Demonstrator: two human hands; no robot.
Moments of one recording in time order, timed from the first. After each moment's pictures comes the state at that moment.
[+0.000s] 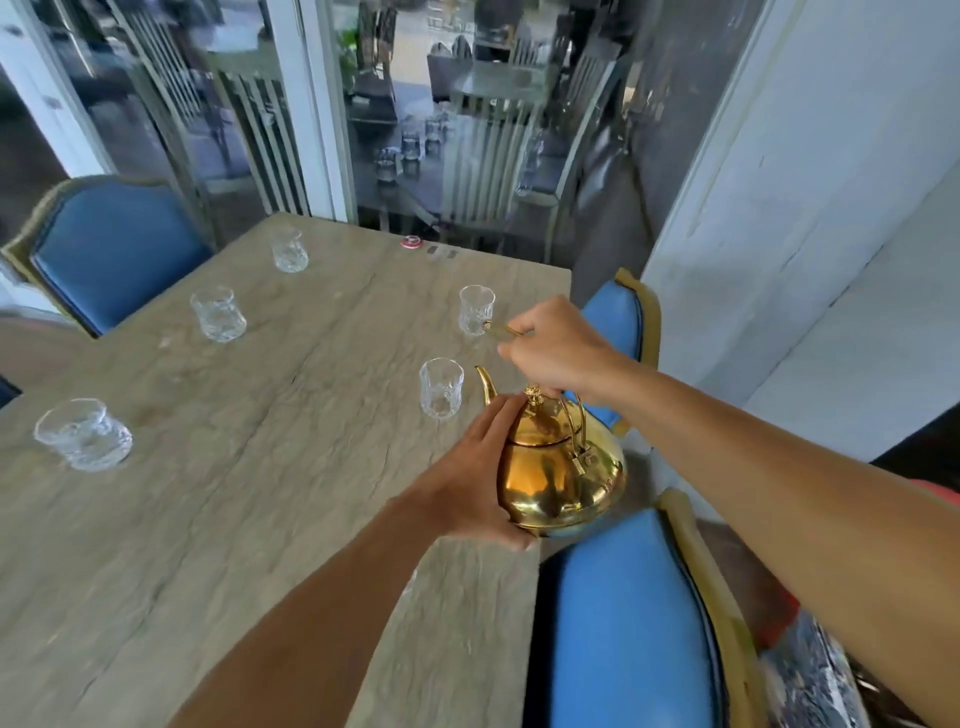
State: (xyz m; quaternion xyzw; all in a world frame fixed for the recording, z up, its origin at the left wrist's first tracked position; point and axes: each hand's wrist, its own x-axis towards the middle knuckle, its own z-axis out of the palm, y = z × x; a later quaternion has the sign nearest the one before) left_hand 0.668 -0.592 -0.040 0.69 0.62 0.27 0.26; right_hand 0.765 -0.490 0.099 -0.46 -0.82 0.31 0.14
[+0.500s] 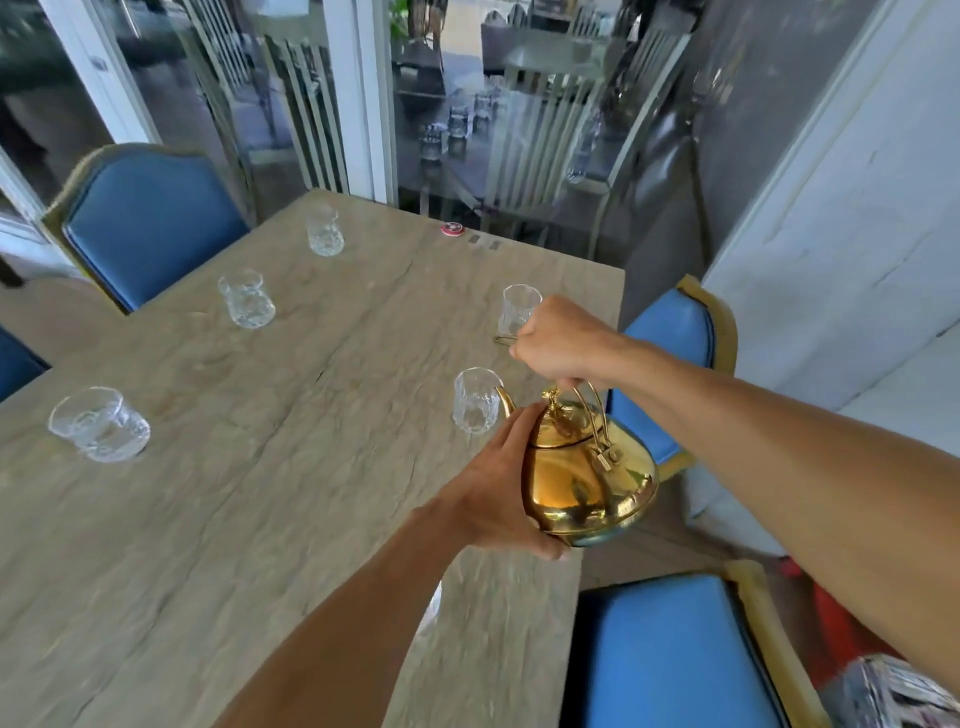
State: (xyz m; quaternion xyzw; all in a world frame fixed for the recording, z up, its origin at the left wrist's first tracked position) left_hand 0.640 -0.552 -0.061 0.62 0.65 0.30 0.32; right_hand 0.694 -0.426 0.076 -0.45 -0.85 0.27 0.01
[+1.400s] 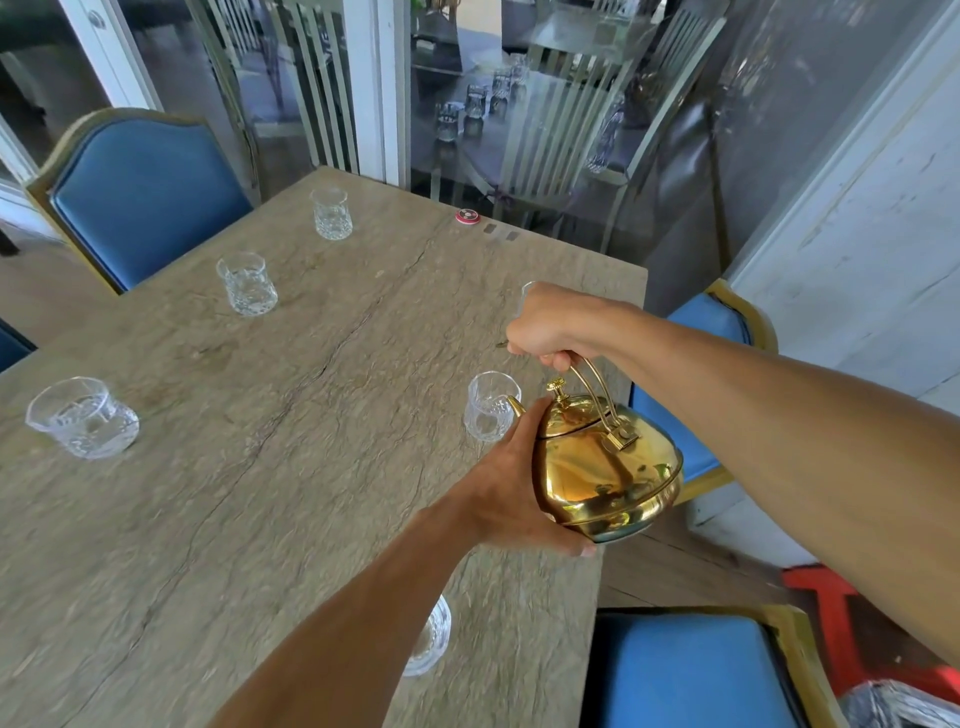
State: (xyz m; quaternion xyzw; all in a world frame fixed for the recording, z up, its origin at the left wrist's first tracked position) left_hand 0.617 -0.533 -0.067 0.58 0.63 0.35 0.38; right_hand 0.634 -0.397 0.071 -0.48 -0.82 0.28 -0.11
